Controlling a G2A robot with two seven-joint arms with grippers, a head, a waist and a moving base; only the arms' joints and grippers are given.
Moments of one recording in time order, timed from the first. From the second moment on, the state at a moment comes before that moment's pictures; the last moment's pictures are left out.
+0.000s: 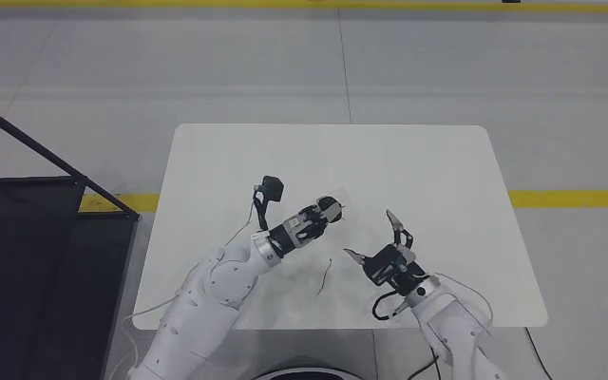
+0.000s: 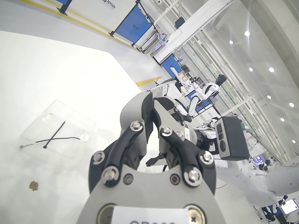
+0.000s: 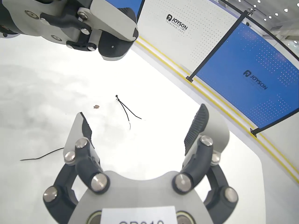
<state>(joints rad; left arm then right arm) 1.18 -1.32 -1.11 -1.55 0.38 -0.53 -0.29 -1.55 -1.28 1.37 -1.89 -1.86 -0.37 -0.14</state>
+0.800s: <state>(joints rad) 1.33 -1.27 -1.36 -1.70 0.32 -0.43 -0.48 -1.64 -1.20 1.47 -2.11 -2.37 -0.73 -0.30</state>
